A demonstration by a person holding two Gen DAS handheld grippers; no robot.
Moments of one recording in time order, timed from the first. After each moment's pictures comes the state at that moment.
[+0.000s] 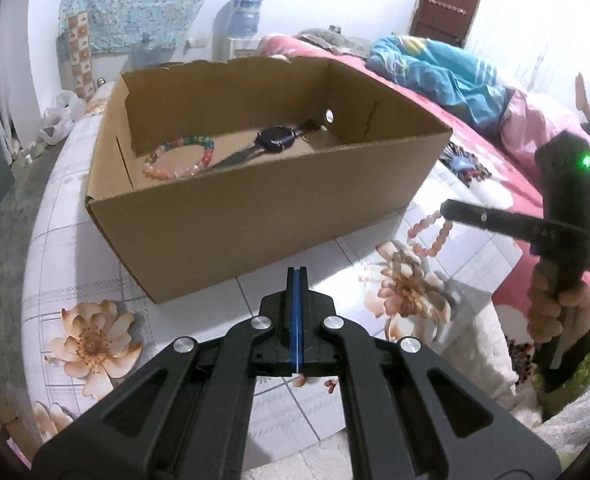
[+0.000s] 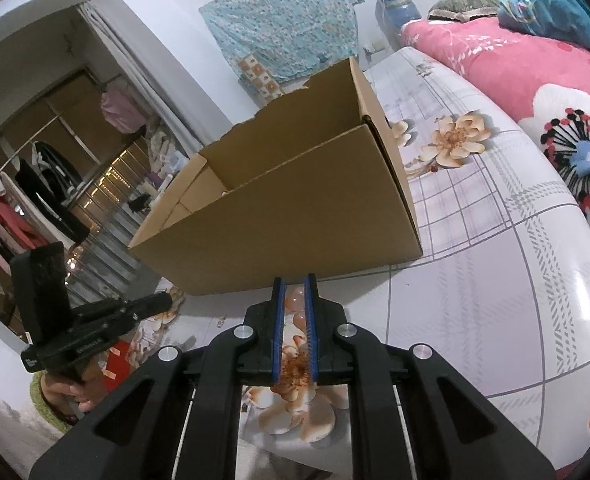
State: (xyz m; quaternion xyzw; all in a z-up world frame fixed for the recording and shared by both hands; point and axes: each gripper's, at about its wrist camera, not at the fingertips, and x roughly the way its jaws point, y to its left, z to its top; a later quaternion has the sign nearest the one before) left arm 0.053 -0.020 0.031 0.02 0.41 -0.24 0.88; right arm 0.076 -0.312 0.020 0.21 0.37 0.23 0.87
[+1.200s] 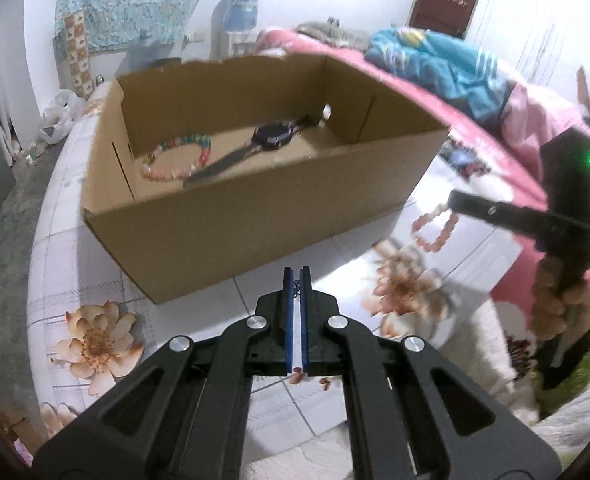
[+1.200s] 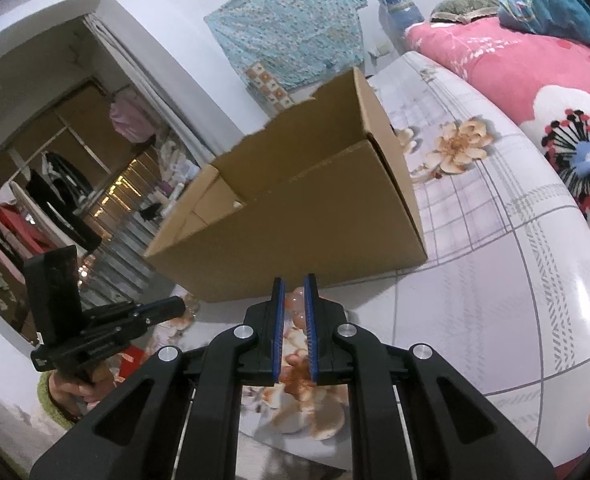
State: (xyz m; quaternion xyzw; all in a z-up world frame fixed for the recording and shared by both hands) left arm 0.052 -0.027 0.044 0.02 0.41 -0.24 0.88; right arm 0.071 -0.320 0.029 0.24 0.36 0.25 0.87
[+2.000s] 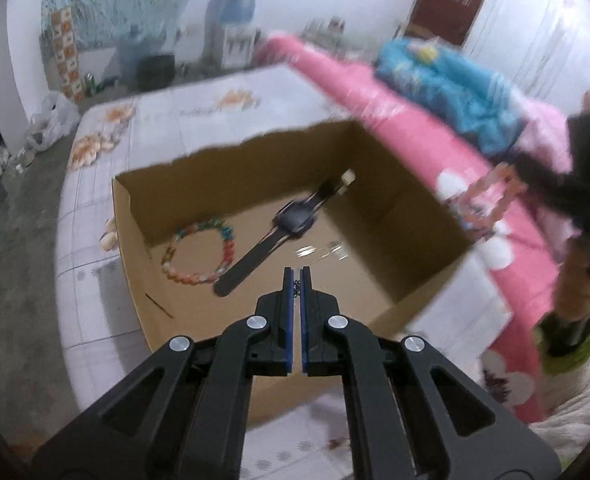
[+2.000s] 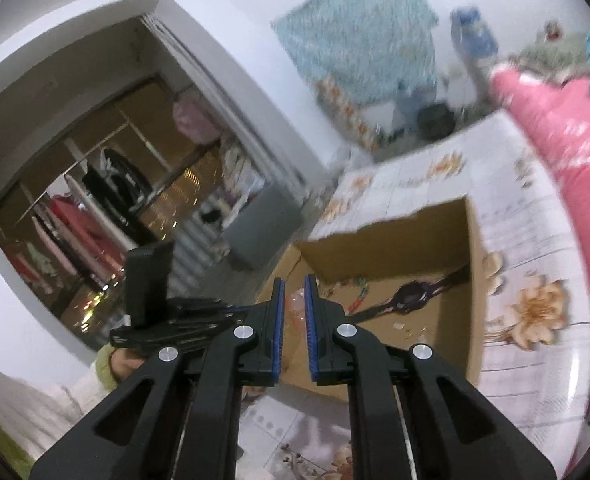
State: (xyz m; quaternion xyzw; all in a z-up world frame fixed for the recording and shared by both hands) left arm 0.181 -0.022 0.108 0.02 0.46 -0.24 0.85; right arm 0.182 -0.306 0.143 0.23 0.34 0.36 0.84
